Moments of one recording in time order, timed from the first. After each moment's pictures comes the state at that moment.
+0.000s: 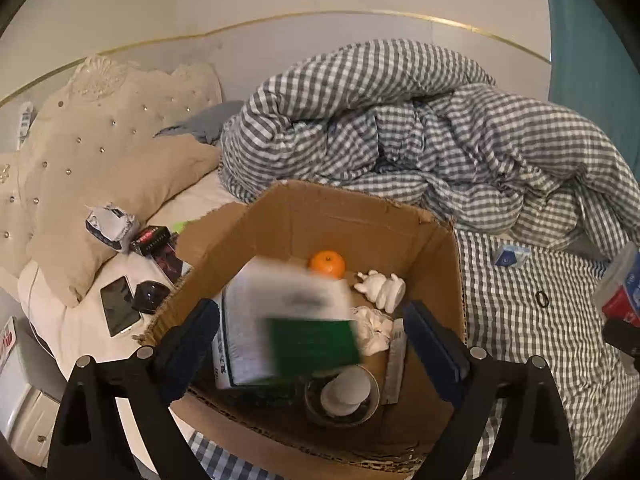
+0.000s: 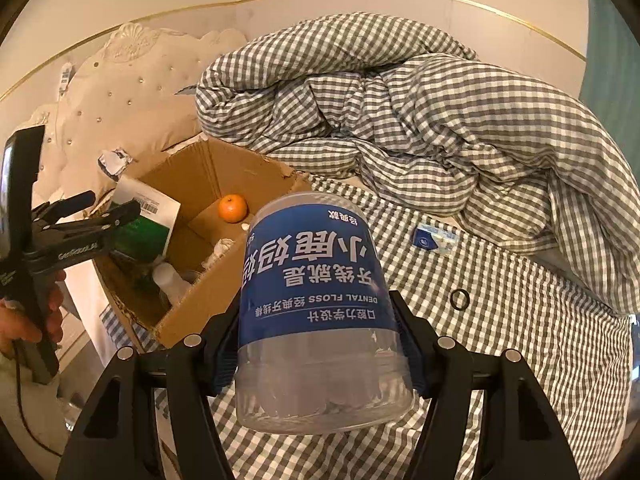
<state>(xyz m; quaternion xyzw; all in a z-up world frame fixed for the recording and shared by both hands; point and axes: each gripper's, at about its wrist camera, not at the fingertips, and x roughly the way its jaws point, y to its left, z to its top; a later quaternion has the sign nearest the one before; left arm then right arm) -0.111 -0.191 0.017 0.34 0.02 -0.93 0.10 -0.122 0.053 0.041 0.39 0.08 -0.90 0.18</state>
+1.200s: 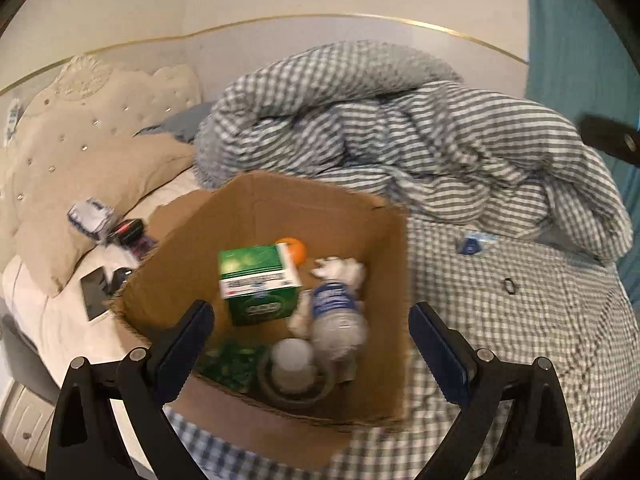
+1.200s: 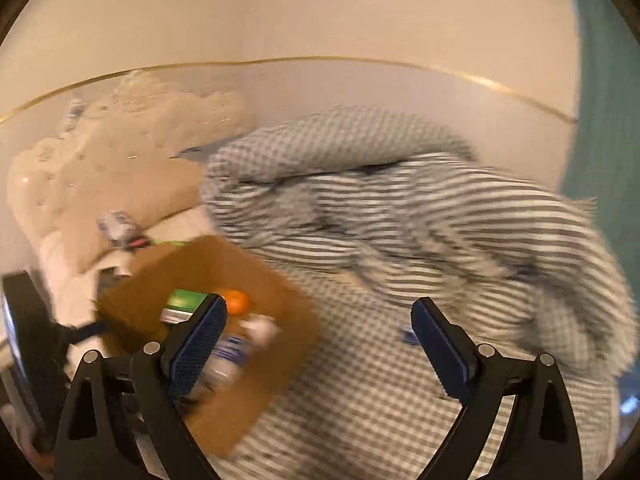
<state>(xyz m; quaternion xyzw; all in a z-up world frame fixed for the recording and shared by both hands) -0.090 -0.144 0.014 0.34 0.03 -0.94 0.06 -0.121 0.057 0.114 0.26 0.09 -0.95 0.13</state>
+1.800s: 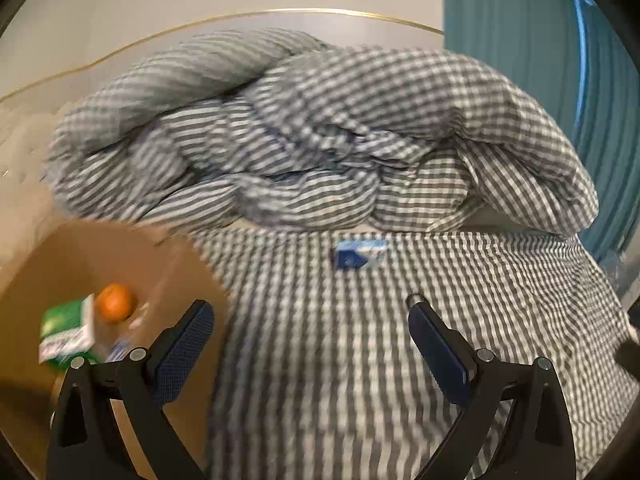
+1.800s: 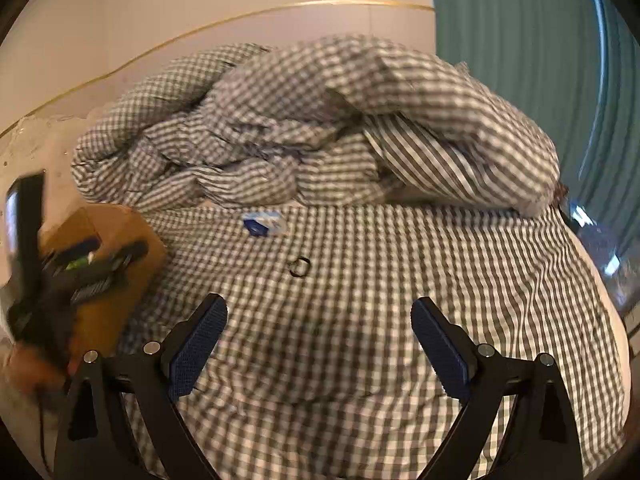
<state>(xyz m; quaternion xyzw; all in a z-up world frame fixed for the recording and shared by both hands) -0.201 0.037 -0.028 0.33 -0.02 -0.94 -0.07 -0.095 0.271 0.001 0.36 -0.04 -0.93 -0.01</state>
